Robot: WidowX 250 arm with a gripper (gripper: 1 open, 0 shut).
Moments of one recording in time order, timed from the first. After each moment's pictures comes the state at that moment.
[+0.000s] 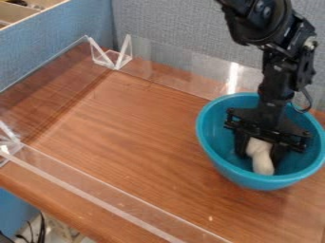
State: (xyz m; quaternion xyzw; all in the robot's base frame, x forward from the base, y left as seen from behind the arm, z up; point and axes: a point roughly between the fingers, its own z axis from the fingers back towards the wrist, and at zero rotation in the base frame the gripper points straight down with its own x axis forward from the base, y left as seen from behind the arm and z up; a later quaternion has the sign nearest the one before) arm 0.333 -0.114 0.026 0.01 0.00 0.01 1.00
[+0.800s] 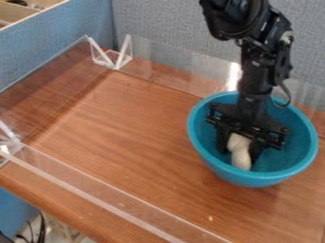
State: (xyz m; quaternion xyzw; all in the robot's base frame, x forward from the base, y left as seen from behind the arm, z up) arm 0.331 -0.090 0.030 0.01 0.01 -0.03 1.00
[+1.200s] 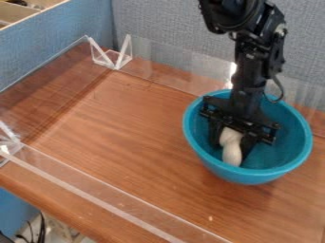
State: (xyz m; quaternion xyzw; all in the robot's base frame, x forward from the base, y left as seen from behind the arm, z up) arm 0.334 -0.087 0.037 0.01 0.02 -0.05 1.00
